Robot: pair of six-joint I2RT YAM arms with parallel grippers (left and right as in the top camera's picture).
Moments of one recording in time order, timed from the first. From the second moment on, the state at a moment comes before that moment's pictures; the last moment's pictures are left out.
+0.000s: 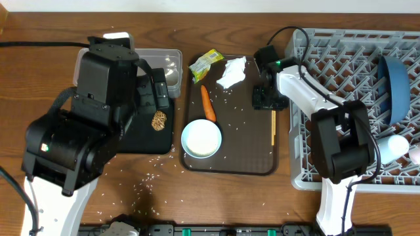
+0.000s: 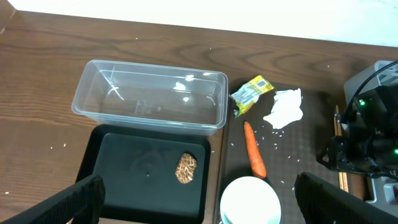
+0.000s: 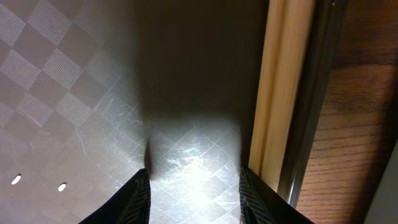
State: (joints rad) left arm -0.39 1.27 1.82 -1.31 -0.30 -0.37; right arm 0.33 2.13 1.54 -0.91 0.02 0.43
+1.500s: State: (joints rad) left arm -0.39 1.27 1.82 -1.31 -0.30 -0.37; right arm 0.33 2.14 1.53 -0.88 -0.03 0.47
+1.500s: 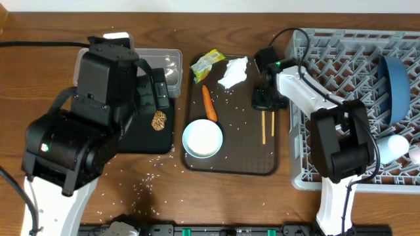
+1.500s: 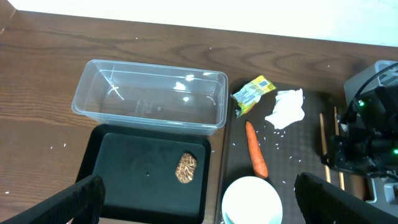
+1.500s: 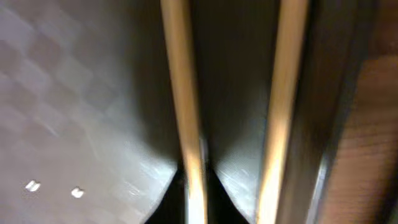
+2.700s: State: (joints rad) left arm -0.39 1.27 1.82 -1.31 -0.30 -0.37; right arm 0.04 1.81 1.52 -1.00 -0.07 0.02
